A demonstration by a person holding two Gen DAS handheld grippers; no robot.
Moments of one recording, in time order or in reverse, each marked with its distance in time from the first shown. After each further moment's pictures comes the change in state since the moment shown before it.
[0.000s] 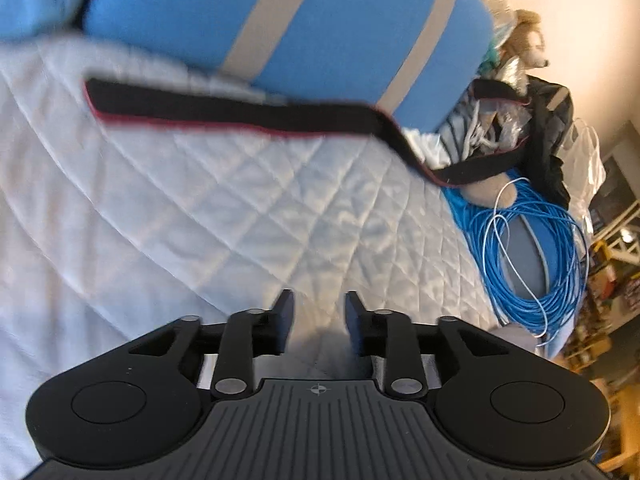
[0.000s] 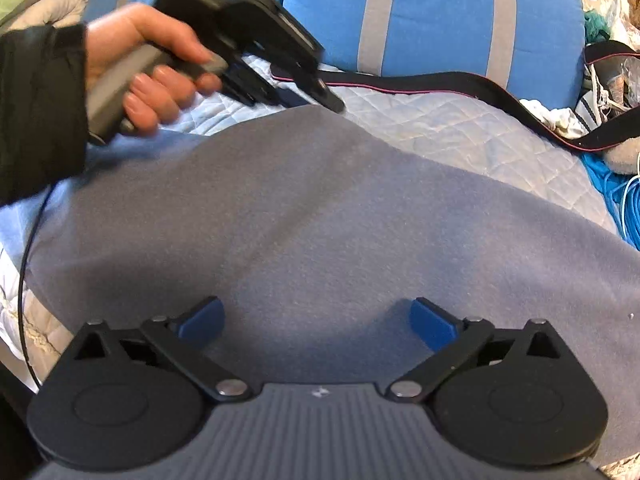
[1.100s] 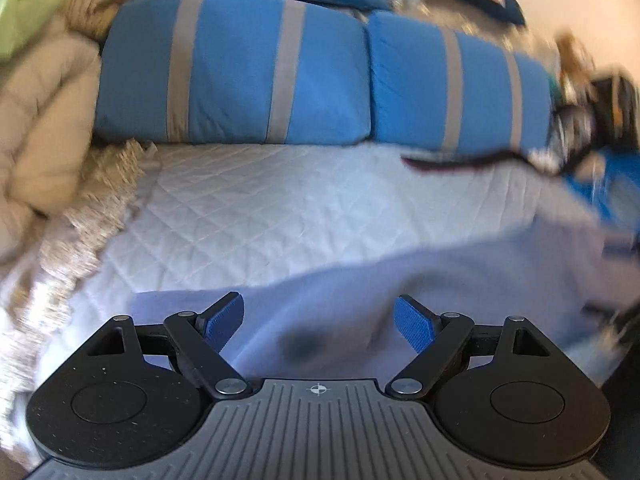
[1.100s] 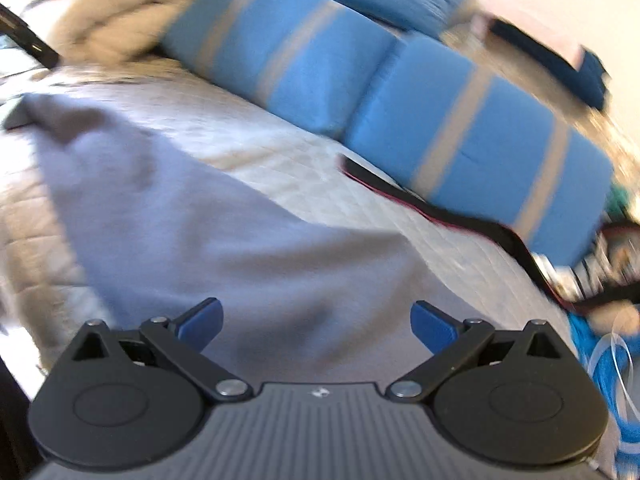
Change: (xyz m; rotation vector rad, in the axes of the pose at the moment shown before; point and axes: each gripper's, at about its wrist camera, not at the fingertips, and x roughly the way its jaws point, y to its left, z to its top) left arm -0.341 0.065 -0.187 0.231 -0.270 0.600; right arm -0.038 0.085 0.003 -0.416 -0.282 -0.023
